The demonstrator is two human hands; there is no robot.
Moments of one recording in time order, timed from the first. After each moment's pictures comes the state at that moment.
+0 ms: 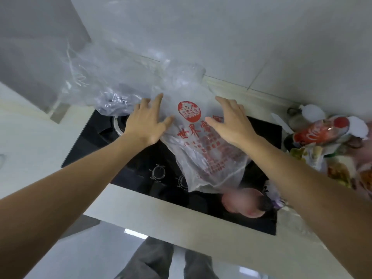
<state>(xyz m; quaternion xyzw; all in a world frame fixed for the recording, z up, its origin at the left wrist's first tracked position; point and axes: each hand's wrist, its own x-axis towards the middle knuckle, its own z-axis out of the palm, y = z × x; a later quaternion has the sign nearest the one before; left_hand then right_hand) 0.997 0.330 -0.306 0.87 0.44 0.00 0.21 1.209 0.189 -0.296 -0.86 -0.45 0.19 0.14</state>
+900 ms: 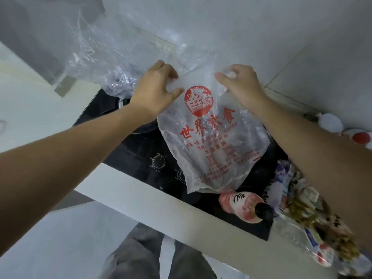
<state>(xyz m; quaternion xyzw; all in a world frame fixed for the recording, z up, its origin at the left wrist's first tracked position) 1.014 0.358 -0.297 0.86 0.39 0.21 0.24 1.239 0.265 -0.272 -0.80 -0.44 0.26 0.31</state>
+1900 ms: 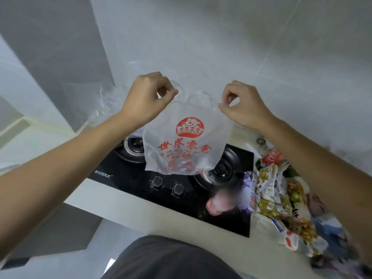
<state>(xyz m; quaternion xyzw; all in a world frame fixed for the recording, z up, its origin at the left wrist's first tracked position) 0.966 0.301 -0.097 0.88 0.25 0.36 0.20 1.212 0.150 -0.085 -0.71 -0.63 0.04 0.30</state>
